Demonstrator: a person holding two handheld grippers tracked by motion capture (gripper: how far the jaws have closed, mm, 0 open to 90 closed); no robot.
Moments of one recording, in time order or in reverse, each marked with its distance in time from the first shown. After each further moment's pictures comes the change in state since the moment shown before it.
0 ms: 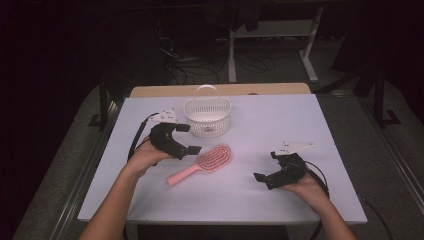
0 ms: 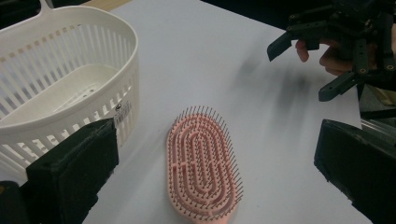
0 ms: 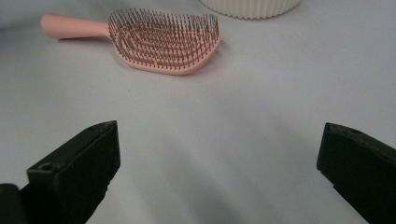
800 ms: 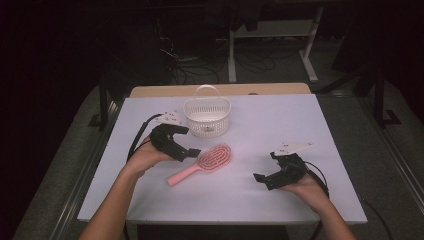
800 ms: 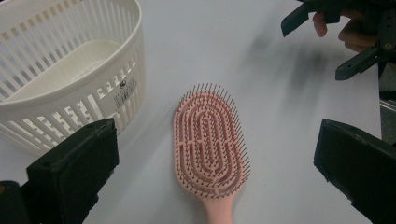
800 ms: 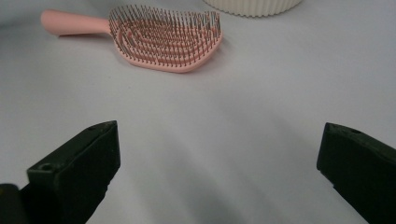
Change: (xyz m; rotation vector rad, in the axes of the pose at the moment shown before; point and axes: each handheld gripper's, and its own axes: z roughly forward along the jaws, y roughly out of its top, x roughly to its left) left arm -0.004 0.000 0.003 0.111 0.040 0.009; right arm 0.001 0.000 0.000 0.010 0.002 -0.004
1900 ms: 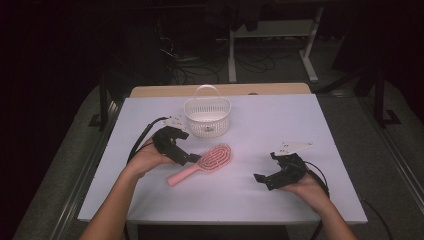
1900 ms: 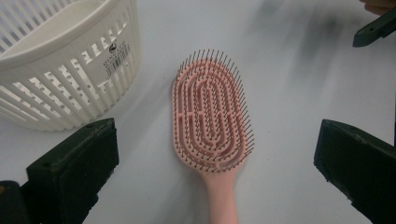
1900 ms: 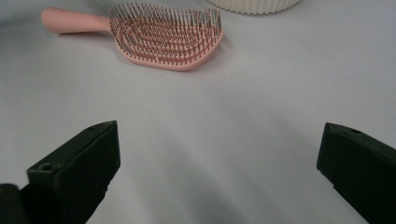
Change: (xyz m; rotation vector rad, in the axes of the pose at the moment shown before) left arm -0.002 -0.004 0.009 0.126 0.010 -0.002; right arm -0.001 0.000 0.000 0.004 0.004 -0.002
